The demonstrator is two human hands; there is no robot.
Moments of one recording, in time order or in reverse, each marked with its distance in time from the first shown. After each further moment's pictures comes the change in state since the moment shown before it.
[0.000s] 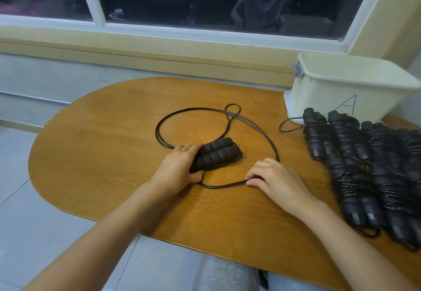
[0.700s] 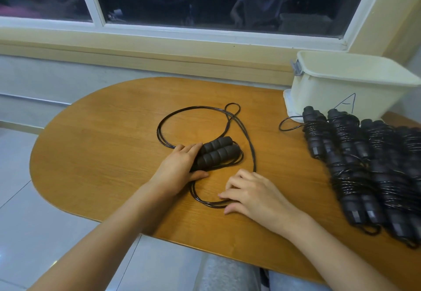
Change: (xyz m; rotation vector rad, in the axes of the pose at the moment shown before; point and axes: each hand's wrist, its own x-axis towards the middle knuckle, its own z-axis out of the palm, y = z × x) left_hand -0.001 0.002 0.001 0.064 0.002 0.041; right_hand -0.007 -0.033 0.026 -0.058 0.048 -0.363
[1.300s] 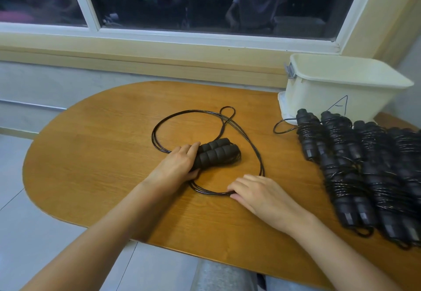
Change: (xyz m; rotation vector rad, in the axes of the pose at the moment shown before) left_hand 0.013 0.009 -0.010 0.094 -0.046 0.026; right_hand -0.008 0.017 -0.006 -0.061 0.072 0.016
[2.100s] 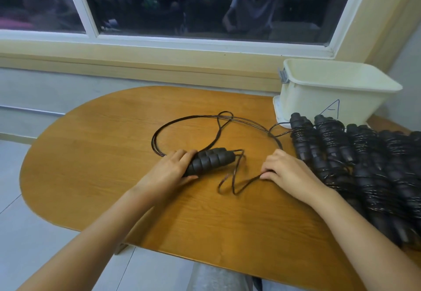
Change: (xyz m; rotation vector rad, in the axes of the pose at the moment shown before) left_hand -0.010 -0.010 0.003 -0.037 0.104 0.140; right_hand -0.009 0.076 -0.037 0.015 -0.228 0.443
